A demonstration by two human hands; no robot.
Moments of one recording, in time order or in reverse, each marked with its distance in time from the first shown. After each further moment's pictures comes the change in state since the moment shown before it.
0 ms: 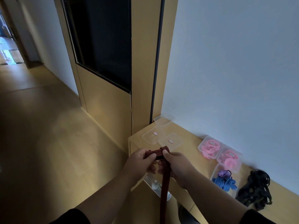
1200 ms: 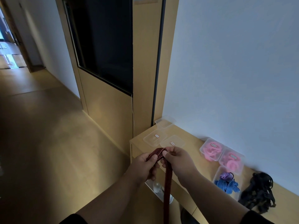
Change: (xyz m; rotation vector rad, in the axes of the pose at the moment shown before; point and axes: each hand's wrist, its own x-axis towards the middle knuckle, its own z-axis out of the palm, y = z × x) left_hand -0.012 0.009 0.007 -0.235 -0.045 -0.087; right_hand 0.006 -0.004 0.004 -0.078 0.064 -0.215
